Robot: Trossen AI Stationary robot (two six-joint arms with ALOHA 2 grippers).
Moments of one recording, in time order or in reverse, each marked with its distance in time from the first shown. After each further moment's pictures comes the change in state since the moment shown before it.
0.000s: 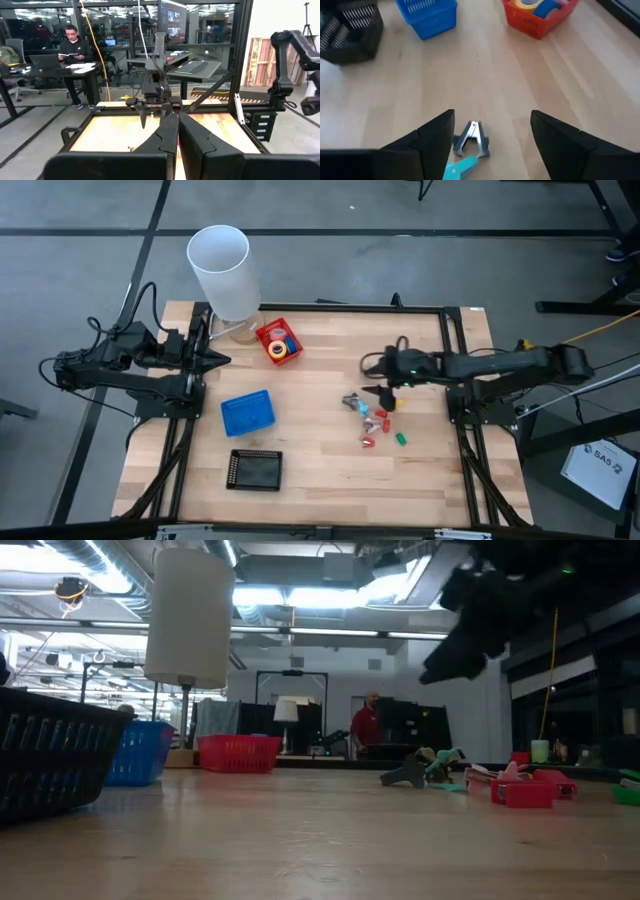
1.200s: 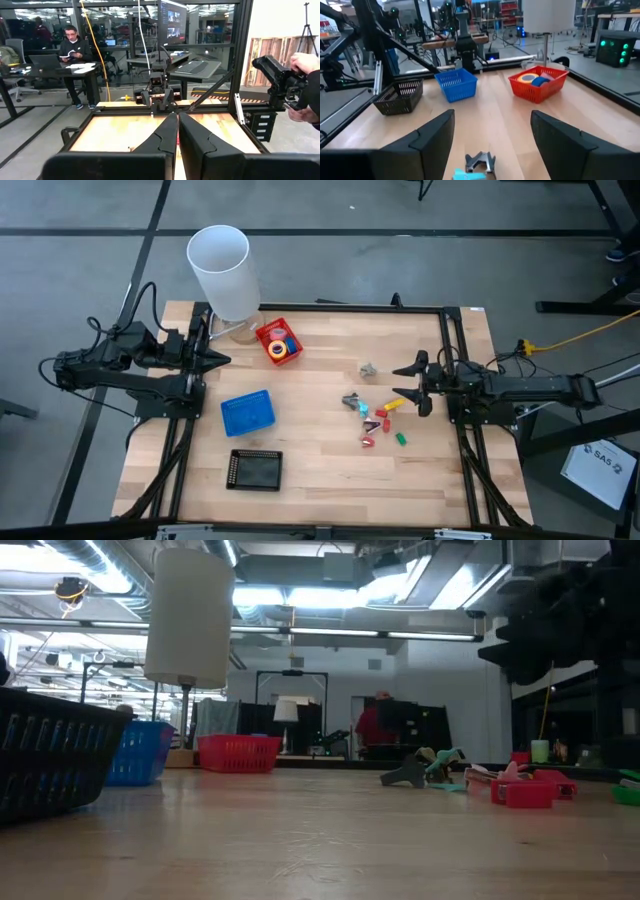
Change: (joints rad) left arm 0.000 0.000 0.000 0.000 0.000 0.000; right arm 0.006 -0.798 -0.536 0.280 -0.030 -0.054
